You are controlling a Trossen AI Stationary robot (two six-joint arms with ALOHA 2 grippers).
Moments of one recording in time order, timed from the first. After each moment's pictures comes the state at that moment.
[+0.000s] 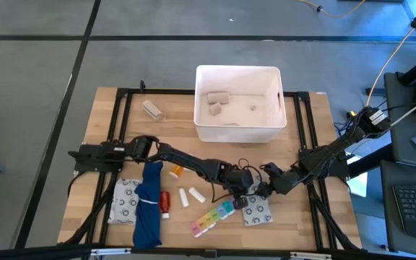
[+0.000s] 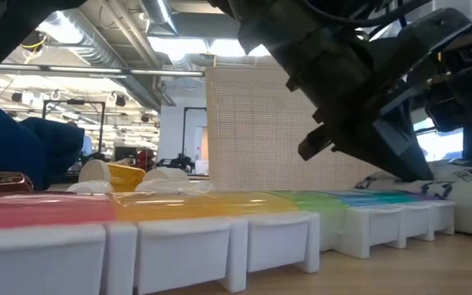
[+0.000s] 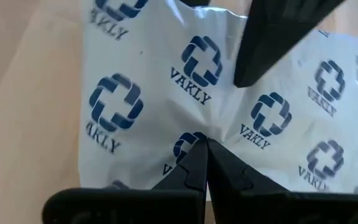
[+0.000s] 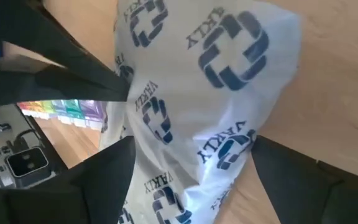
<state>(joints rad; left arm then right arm) -0.20 2.42 1.93 -0.41 0.02 -0.49 0.58 1.23 0.39 -0.04 0.16 1.64</state>
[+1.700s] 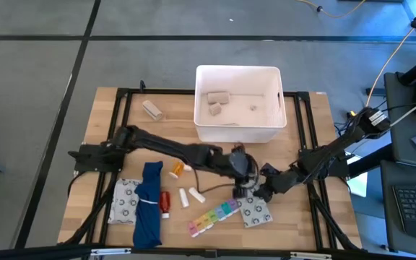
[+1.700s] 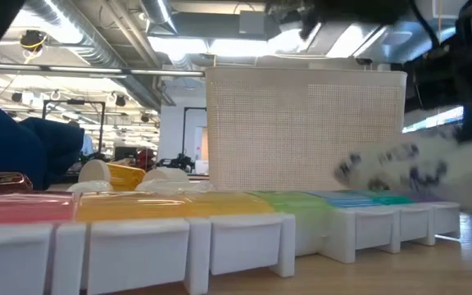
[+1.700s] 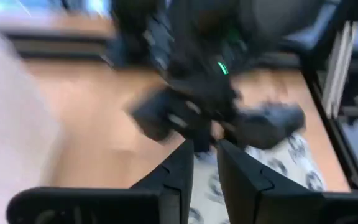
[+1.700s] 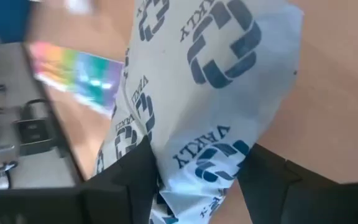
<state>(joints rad) -0.18 2.11 1.94 -0.41 -0.15 -0.18 0.57 1.23 0.43 0.00 0.15 1.38</state>
